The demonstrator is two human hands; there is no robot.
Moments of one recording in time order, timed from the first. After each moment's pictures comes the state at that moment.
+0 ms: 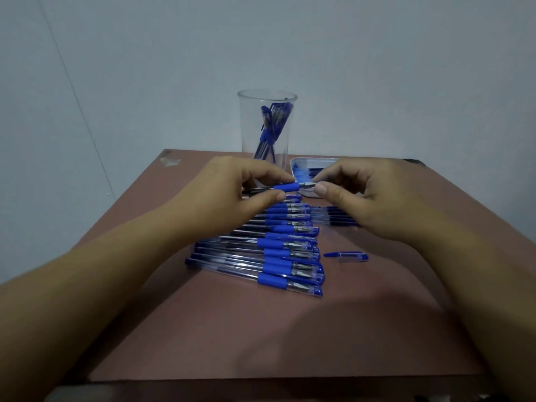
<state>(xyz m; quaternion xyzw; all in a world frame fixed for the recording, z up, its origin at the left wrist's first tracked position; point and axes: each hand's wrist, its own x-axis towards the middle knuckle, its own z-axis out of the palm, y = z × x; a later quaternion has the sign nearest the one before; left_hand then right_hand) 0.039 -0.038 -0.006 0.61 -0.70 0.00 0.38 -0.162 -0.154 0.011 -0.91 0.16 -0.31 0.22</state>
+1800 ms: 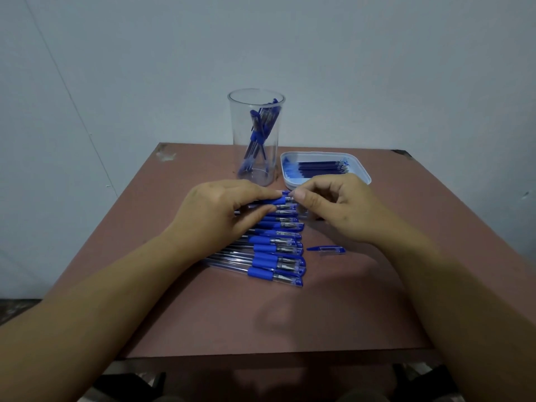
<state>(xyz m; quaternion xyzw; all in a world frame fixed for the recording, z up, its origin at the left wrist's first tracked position) 0.037 -0.032 -0.026 0.56 -0.72 0.18 0.36 -0.160 -0.151 0.004 -0.85 0.20 -0.25 0.42</state>
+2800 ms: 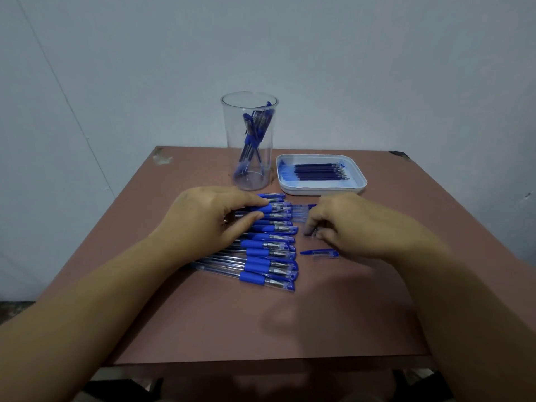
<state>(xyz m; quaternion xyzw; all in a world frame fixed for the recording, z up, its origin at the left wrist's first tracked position) 0.039 -0.028 -0.025 0.59 -0.72 0.17 0.33 -0.176 -0.166 0.010 -0.96 0.24 -0.01 0.13</state>
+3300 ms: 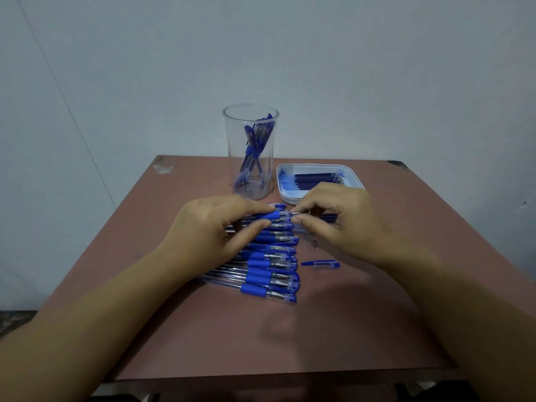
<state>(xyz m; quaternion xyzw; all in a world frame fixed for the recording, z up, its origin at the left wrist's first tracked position) 0.032 -0.028 -0.025 0.55 -0.71 0.19 0.39 -0.165 -0.167 0.000 -0.92 0.07 -0.34 0.16</state>
